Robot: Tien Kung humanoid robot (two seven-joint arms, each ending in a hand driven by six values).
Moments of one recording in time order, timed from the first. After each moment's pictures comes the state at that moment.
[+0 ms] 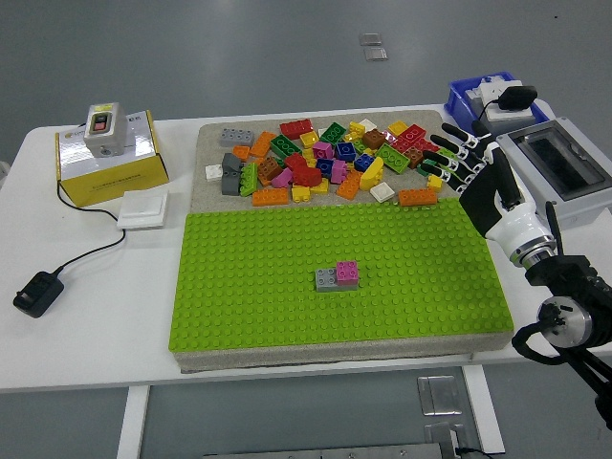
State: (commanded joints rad) left arm 0.04 0.22 -0.93 -0.18 0.76 0.11 0.30; right arm 0.28 -0.37 0.97 1.45 -0.42 -0.09 0.31
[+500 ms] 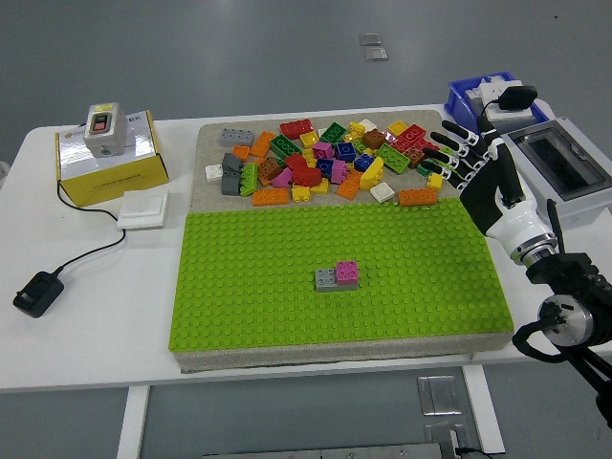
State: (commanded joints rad) left arm 0.05 0.22 -0.93 -0.18 0.76 0.11 0.30; right arm 0.28 -0.37 0.97 1.46 -0.43 -0.10 0.30
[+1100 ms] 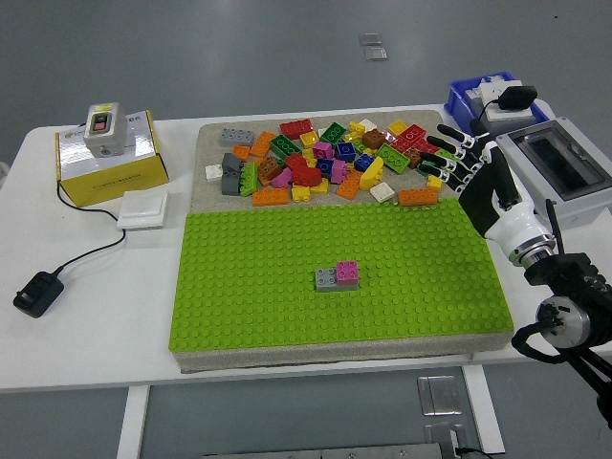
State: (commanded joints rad) left arm 0.05 0.22 -0.93 -0.18 0.76 0.10 0.30; right arm 0.28 -0.37 0.95 1.46 -0.47 -0.12 0.30
